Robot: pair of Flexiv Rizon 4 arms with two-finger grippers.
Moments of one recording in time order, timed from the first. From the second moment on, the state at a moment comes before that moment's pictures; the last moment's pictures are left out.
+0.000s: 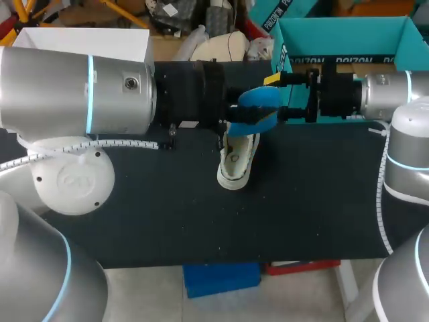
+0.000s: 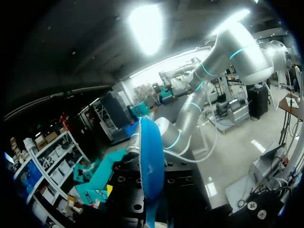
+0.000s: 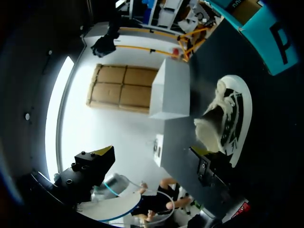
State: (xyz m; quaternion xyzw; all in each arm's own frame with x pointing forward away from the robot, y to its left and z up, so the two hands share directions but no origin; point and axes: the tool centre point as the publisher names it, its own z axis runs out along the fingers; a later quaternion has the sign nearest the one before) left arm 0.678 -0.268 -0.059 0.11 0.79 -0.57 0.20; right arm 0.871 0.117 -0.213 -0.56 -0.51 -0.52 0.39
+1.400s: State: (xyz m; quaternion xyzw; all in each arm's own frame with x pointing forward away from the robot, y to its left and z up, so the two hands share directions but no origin) left arm 0.673 -0.220 -0.215 0.31 0.60 -0.65 0.35; right arm 0.871 0.117 -0.213 -0.56 -0.51 -0.52 0.39
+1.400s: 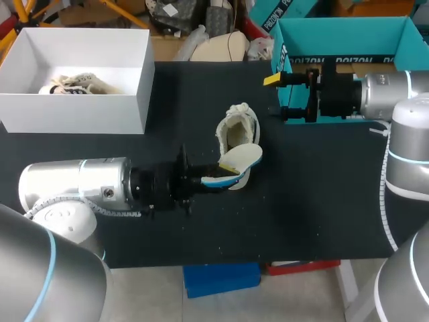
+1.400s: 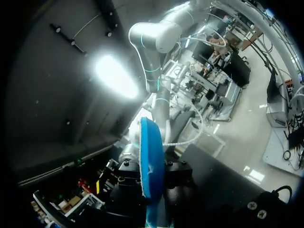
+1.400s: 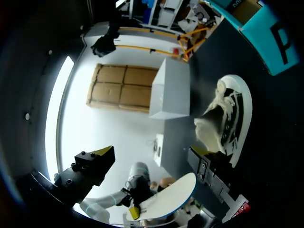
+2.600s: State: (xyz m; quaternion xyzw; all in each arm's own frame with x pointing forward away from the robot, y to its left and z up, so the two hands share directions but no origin) left arm 0.685 -0.230 -0.245 0.49 0.49 -0.49 0.53; right arm 0.871 0.117 -0.212 -0.56 -0.51 -0.52 0.39
